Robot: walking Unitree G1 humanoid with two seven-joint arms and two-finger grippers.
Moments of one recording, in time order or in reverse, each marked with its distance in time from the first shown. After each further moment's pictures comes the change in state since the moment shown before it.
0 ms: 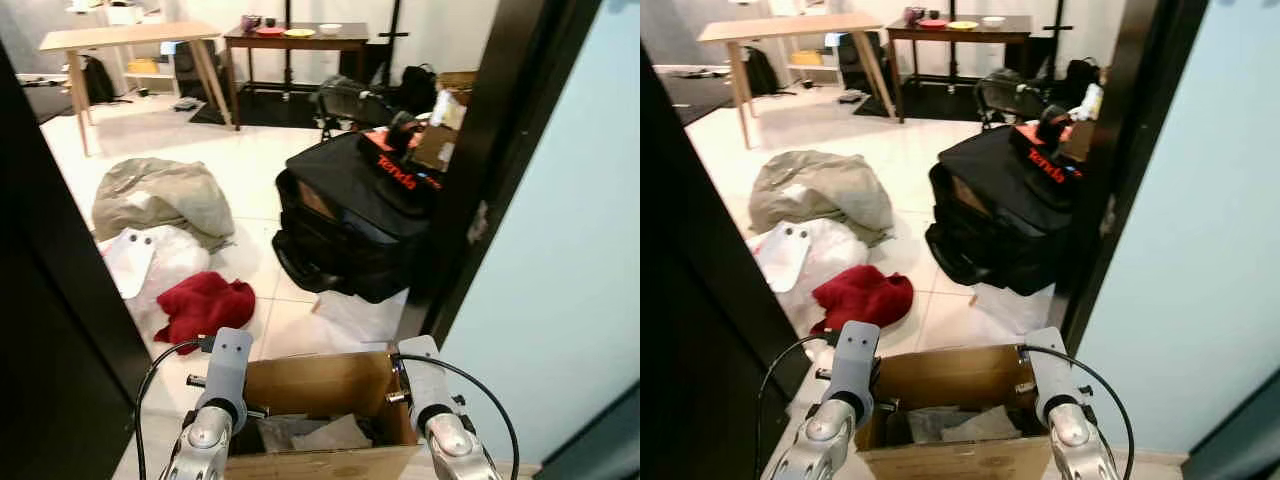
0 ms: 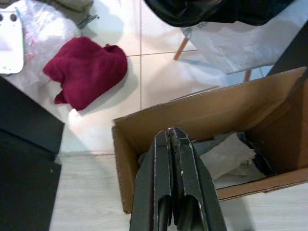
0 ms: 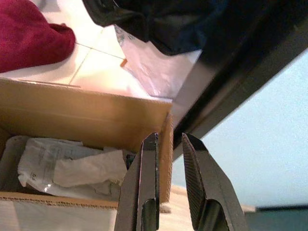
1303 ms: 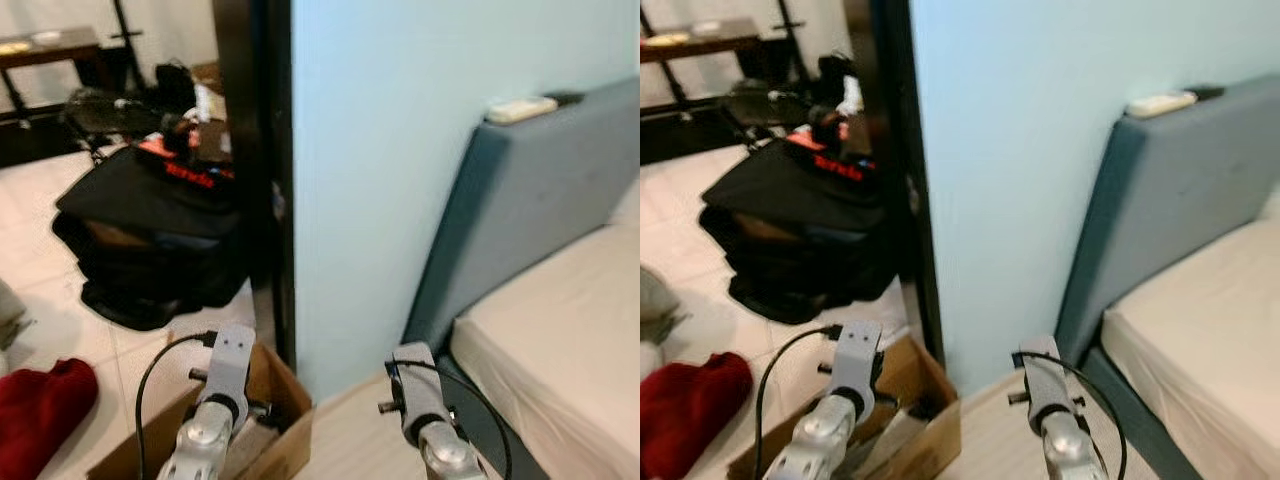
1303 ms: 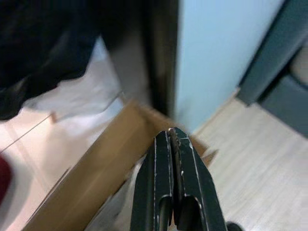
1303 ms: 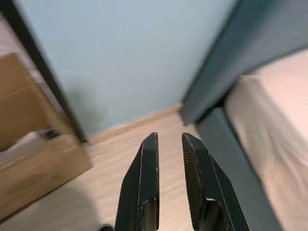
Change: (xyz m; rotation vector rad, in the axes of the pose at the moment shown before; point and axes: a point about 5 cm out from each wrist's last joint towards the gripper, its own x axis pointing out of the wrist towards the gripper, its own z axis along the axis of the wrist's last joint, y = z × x) left arm -0.003 -0.005 0.009 0.011 -0.039 -0.050; right arm -0.007 0.010 -0.001 0.047 0.029 0.025
